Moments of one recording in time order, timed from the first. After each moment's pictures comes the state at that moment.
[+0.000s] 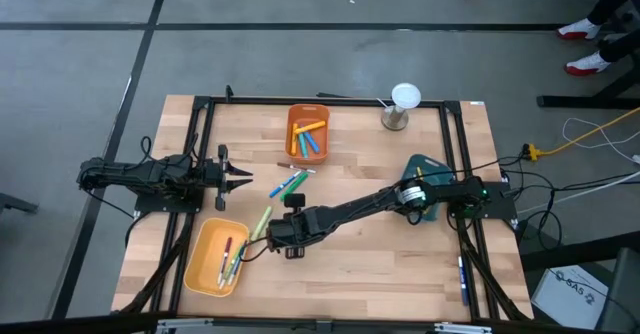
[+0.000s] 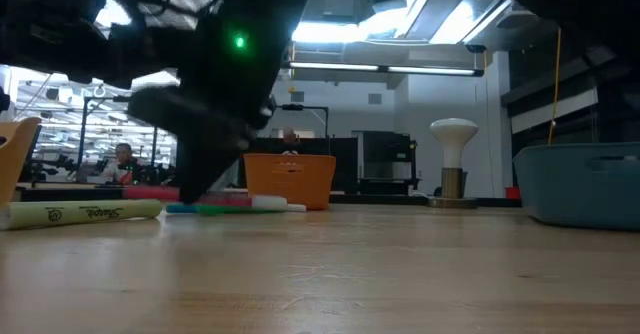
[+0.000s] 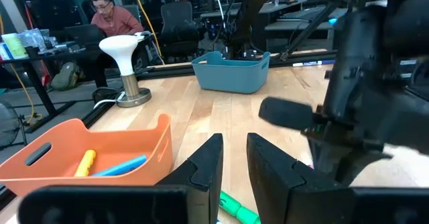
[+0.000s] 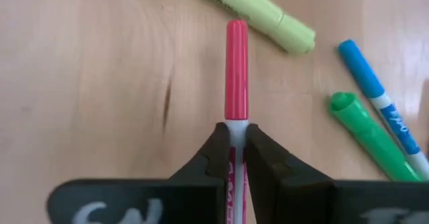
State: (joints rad) left arm -0.06 0.02 0.06 -0.13 -0.16 0.09; right arm 0.28 2.55 2.36 -0.94 0.42 0.10
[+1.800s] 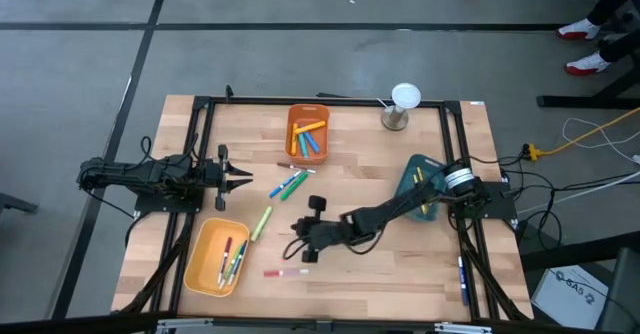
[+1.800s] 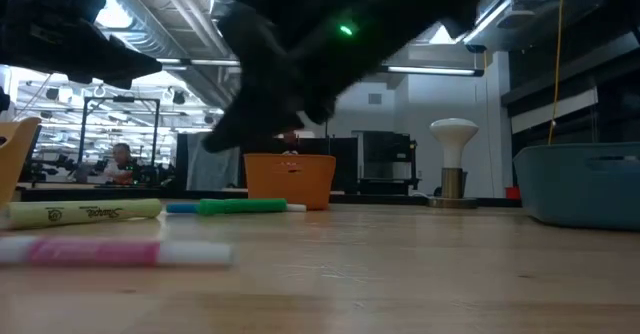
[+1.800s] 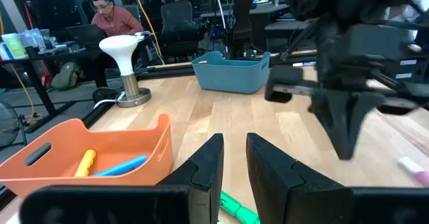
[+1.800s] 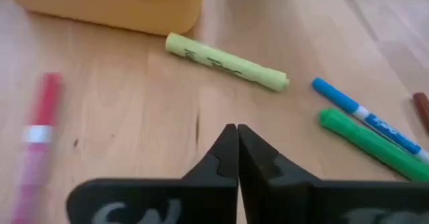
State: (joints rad) left arm -0.06 0.02 0.06 -0.13 -0.16 0.09; right arm 0.35 2.11 1.39 0.11 0.48 0.13
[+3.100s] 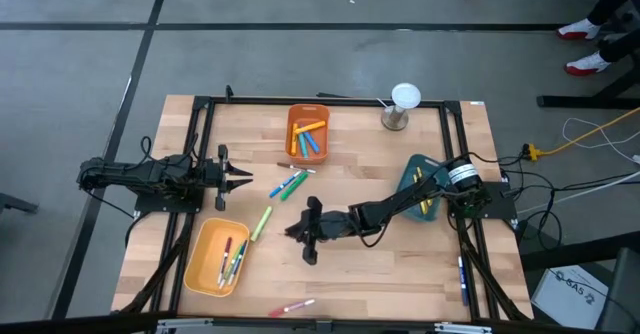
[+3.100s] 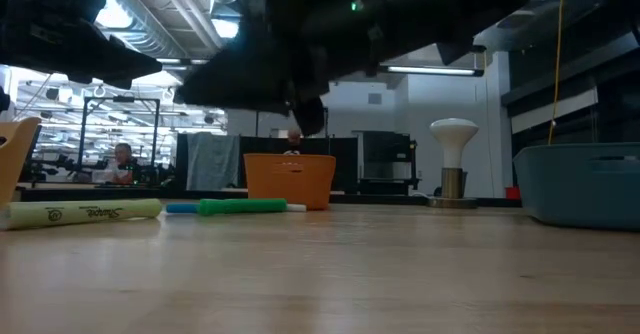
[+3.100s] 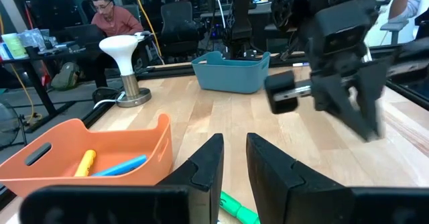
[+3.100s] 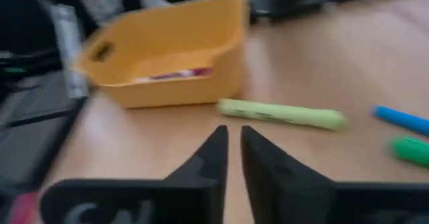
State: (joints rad) left arm -0.06 0.02 0.06 -0.13 -0.16 0.09; right arm 0.31 2.05 1.22 0.52 0.27 0.33
